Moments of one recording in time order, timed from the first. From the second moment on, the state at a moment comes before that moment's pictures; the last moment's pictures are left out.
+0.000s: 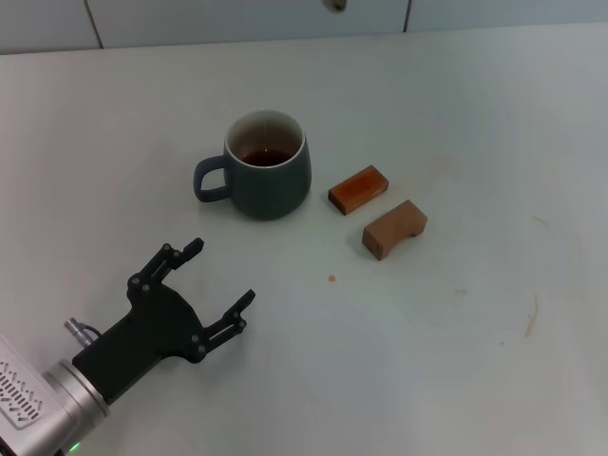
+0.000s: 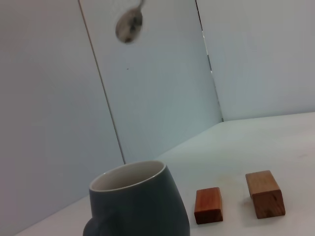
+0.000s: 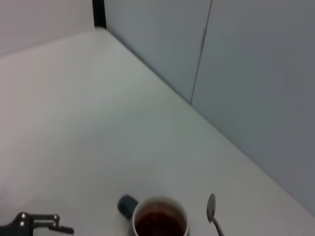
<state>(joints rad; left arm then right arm) -0.30 -2.07 -0.41 -0.18 2.62 1.30 -0.01 1.00 1.96 -0.96 -1.73 -2.45 -2.00 2.63</state>
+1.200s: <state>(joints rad) -0.30 -2.07 -0.42 -0.18 2.62 1.30 -0.01 1.36 2.01 -1.12 -1.01 -2.69 -1.79 2.53</state>
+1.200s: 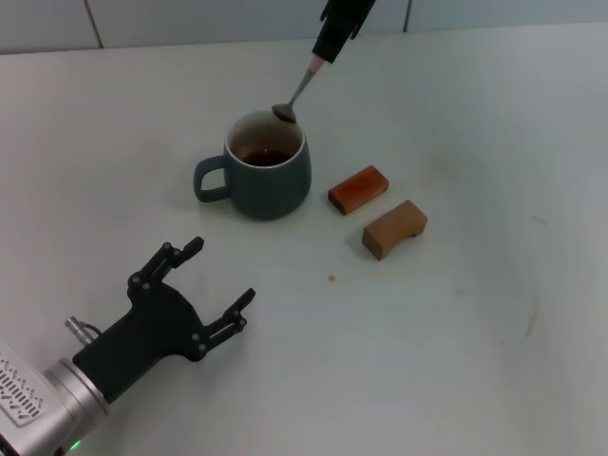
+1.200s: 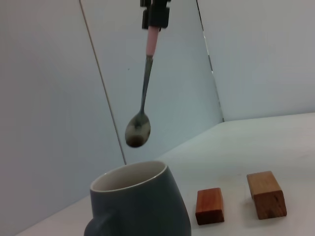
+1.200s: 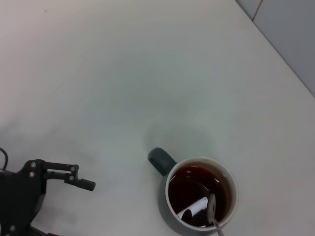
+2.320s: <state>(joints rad) -0.30 -2.07 -0.42 -0.19 2.62 1.30 0.00 1.44 2.07 -1.18 -0.64 -2.74 -1.50 2.46</state>
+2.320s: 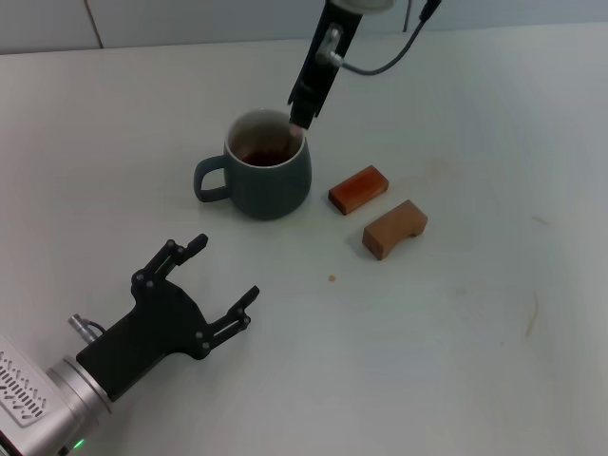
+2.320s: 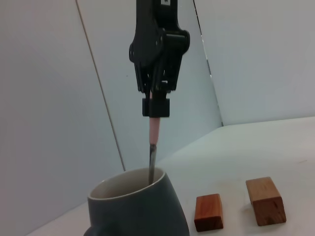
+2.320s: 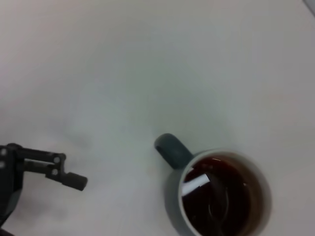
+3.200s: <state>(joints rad) -0.29 -2.07 -0.41 -0.20 2.62 1.30 0.00 1.47 2.08 -1.18 -0.61 -2.79 -1.48 2.45</state>
